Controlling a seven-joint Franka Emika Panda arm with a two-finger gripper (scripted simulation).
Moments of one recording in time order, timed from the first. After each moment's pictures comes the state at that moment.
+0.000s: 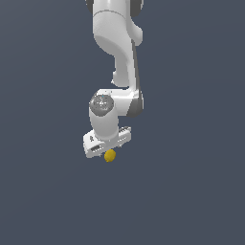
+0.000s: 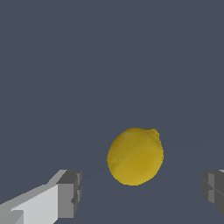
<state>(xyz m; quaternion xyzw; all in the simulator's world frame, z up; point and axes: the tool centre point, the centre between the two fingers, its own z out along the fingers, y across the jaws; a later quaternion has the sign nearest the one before) 0.048 -0.057 0.083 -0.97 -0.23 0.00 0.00</state>
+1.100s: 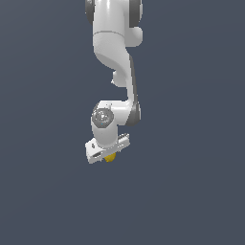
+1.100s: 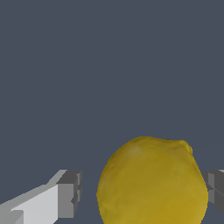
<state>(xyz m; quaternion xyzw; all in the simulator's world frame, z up) 0.048 -0.061 0.029 -0.97 -0.24 0.00 0.00</state>
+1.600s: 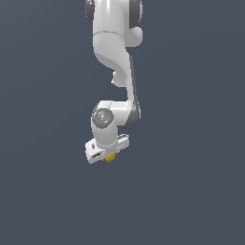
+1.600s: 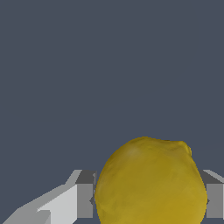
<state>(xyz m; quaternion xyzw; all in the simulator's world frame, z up) 0.049 -0.062 0.028 -0.97 -0.24 0.00 0.00</state>
